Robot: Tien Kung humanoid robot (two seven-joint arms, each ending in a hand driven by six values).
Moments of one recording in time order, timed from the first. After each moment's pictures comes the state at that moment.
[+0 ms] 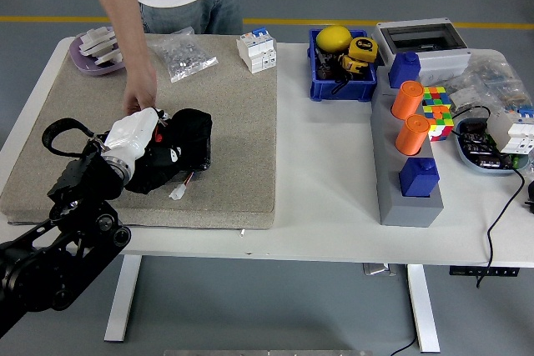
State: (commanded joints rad) left arm -0.36 0.24 -1.00 -1.34 2.01 0.10 0.55; right arm 0.16 -0.47 0.44 0.39 -0.29 -0.07 -0.17
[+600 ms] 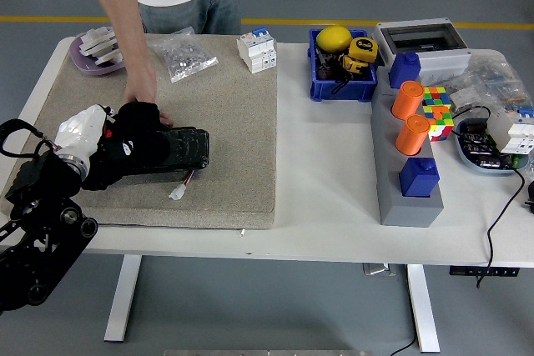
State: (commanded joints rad) left arm -0.30 0.27 -1.17 -1.32 2.05 0.09 0.57; right arm 0.15 -0.48 0.45 0.39 -0.29 -0.07 -0.17
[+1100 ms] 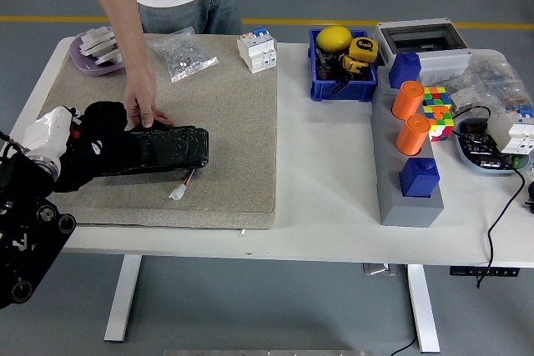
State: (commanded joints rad) left arm -0.27 0.28 -1.27 -1.29 2.07 0.09 0.57; right arm 0.15 -0.48 0.45 0.39 -0.29 -0.07 -0.17
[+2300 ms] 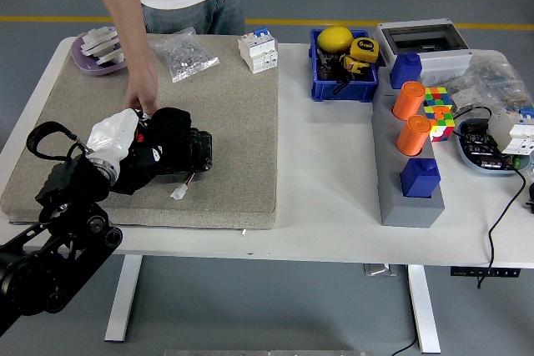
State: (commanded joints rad) left arm -0.35 0.24 -0.98 -1.36 2.02 0.10 0.59; right arm 0.15 -0.48 0.44 0.39 -0.29 -0.07 -0.17
